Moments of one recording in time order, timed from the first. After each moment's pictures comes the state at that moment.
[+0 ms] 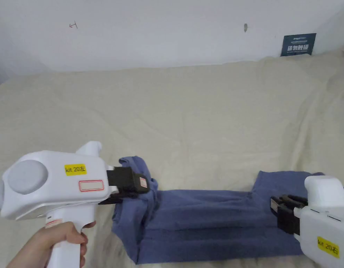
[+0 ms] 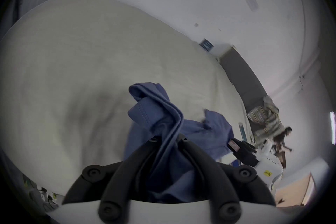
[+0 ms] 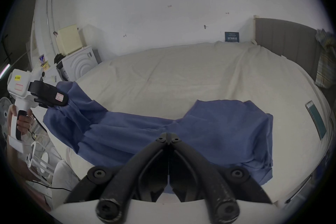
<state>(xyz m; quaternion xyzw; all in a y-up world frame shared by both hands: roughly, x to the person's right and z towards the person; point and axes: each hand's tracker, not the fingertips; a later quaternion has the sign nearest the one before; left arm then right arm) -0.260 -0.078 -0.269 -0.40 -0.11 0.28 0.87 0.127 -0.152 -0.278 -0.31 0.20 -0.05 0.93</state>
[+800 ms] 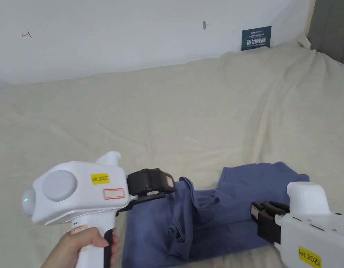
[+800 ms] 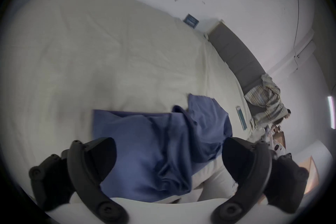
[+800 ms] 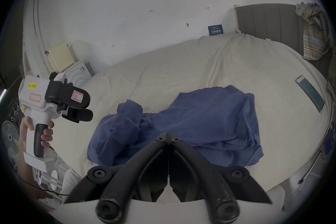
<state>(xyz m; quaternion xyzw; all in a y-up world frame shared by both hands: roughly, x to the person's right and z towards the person) -0.203 -0.110 -0.313 -0.42 -0.13 0.25 0.86 0.152 -0.158 -0.256 -0.31 0.18 -0.11 0.93</state>
